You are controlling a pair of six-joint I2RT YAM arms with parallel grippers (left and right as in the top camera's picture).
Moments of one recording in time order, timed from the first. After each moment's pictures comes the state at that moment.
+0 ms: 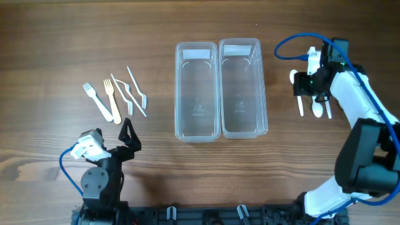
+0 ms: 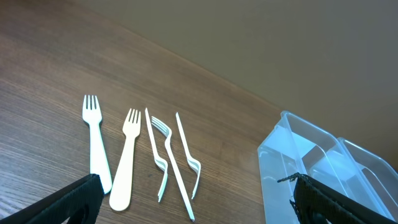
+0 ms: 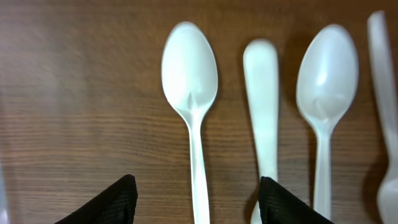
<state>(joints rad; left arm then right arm) -0.07 0.01 0.09 -0.26 -0.15 -0.49 -0.15 1.81 1.19 -0.64 -0.02 -0.13</state>
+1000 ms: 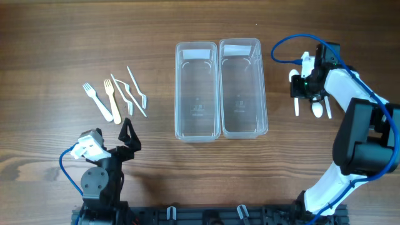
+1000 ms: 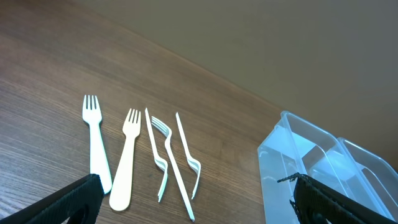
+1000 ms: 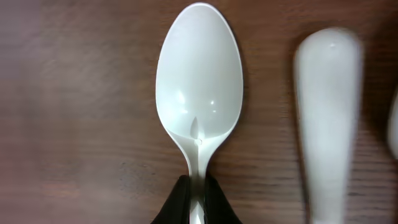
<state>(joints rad) -0.07 0.01 0.09 -0.26 -0.15 -0.49 -0.16 1.96 1.21 -0.58 -0.12 -0.12</state>
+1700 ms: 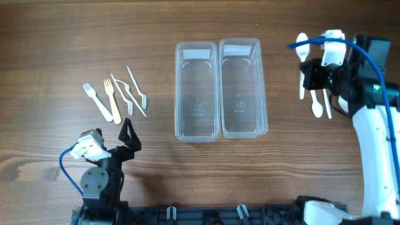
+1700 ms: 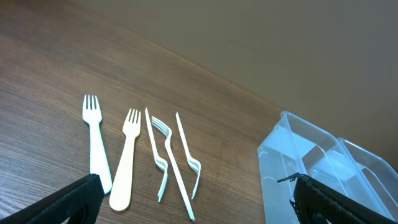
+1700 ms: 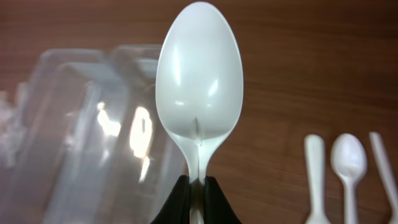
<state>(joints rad) -0.07 0.01 0.09 -0.26 -0.15 -0.49 -0.14 1.35 1.22 -0.74 -0.40 -0.13</state>
